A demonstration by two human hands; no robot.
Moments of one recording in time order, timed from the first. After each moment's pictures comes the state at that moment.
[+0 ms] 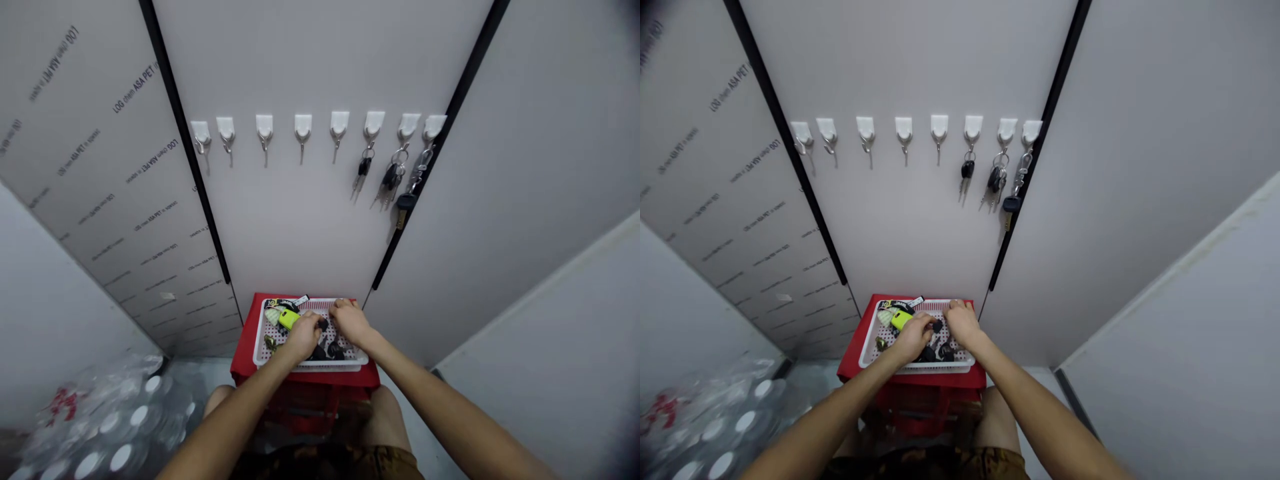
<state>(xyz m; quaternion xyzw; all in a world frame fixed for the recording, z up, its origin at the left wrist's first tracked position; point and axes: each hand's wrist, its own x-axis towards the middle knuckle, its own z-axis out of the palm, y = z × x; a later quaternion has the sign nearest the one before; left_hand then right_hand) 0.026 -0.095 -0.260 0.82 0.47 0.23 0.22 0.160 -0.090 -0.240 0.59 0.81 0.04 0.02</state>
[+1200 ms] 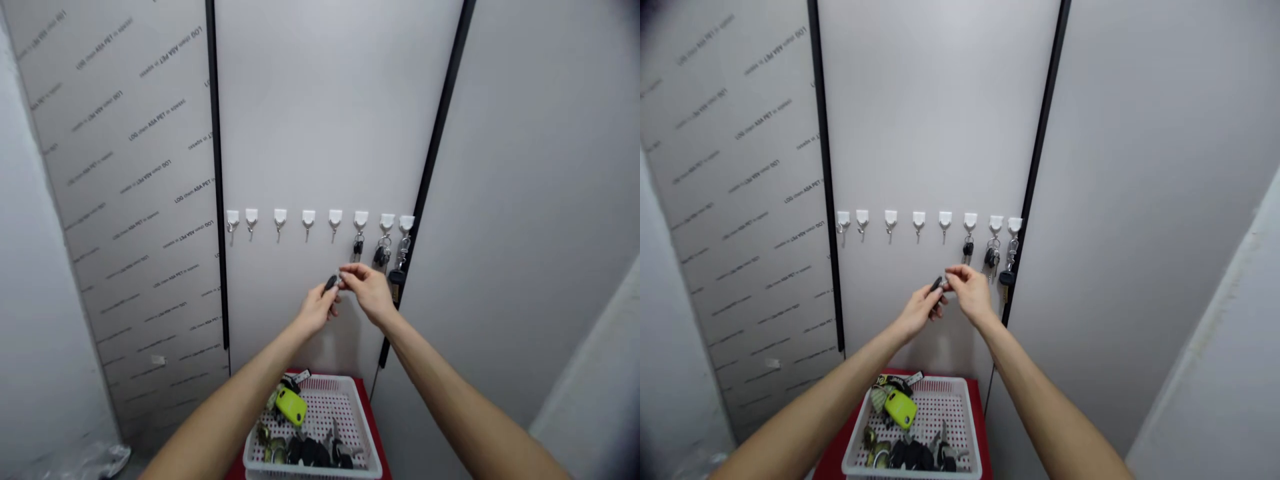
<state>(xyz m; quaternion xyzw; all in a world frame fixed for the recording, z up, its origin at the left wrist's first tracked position) 0.042 -0.060 -0.073 0.65 0.32 0.49 0.48 0.146 -0.066 -0.040 0.42 0.60 -0.28 -0.63</state>
